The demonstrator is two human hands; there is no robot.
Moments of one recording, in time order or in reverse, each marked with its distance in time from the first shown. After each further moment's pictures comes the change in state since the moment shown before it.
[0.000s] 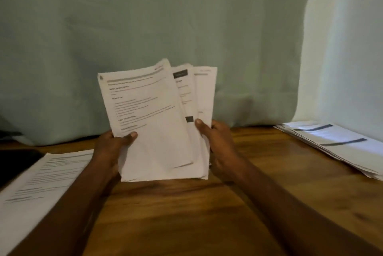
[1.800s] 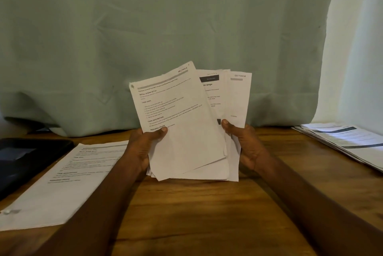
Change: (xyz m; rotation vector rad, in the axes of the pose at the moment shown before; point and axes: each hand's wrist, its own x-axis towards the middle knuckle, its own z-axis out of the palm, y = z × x) left_hand -0.007 -0.003 -0.001 -0.019 -0.055 -0.047; right_hand 0.004 0.006 -0.020 0.274 -0.152 0.120
